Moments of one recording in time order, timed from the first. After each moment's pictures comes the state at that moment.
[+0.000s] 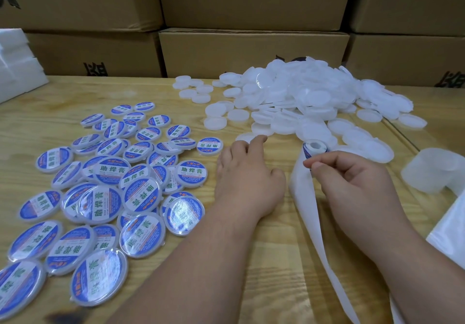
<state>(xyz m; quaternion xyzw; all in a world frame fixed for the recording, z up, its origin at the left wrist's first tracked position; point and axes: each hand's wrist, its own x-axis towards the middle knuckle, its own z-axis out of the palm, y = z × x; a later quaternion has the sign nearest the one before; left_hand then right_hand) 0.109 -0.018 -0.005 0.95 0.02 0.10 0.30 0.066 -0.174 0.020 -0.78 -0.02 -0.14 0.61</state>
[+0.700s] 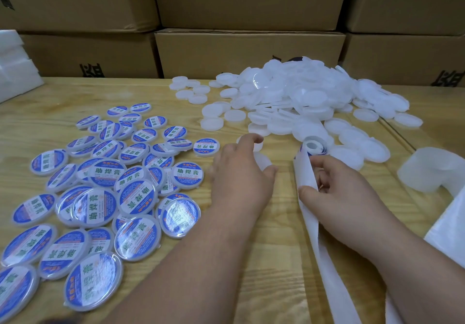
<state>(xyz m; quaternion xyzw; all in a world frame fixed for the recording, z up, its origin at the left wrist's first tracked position) 0.104 -0.019 0.001 0.92 0.06 0.15 0.37 0.067 -0.177 0.022 -0.89 -0.03 -0.01 0.46</state>
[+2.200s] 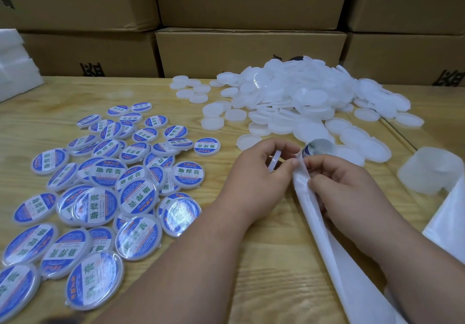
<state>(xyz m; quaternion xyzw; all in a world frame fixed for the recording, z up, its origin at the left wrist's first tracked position) 0.099 -0.025 0.007 0.77 -0.11 0.09 0.62 0.077 -0.181 0.013 -0.81 -0.04 -0.03 0.58</state>
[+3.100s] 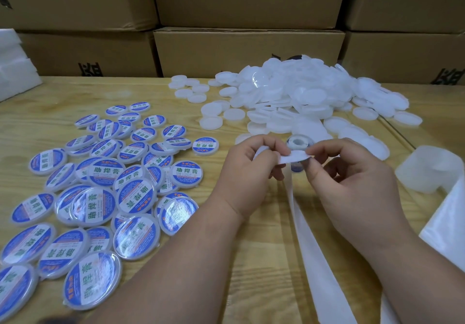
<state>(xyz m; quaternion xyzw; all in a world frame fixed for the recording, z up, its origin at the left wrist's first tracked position) 0.096 -0.020 0.014 0.66 -0.10 0.06 0.74 0.066 -0.172 0.022 -0.80 -0.11 -0.24 0.54</state>
